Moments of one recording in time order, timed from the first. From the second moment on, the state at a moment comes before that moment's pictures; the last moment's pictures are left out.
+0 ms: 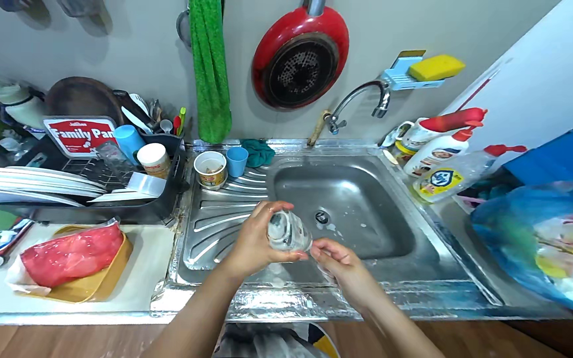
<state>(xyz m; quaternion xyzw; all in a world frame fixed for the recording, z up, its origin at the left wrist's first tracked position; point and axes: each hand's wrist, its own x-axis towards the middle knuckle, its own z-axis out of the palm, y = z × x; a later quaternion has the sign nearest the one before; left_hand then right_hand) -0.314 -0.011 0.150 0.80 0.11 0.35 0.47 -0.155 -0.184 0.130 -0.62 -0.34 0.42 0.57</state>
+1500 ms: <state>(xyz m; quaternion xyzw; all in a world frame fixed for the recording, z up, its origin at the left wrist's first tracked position) -0.312 0.042 0.112 0.85 0.09 0.31 0.42 -0.103 -0.148 0.156 -0.70 -0.47 0.37 0.41</state>
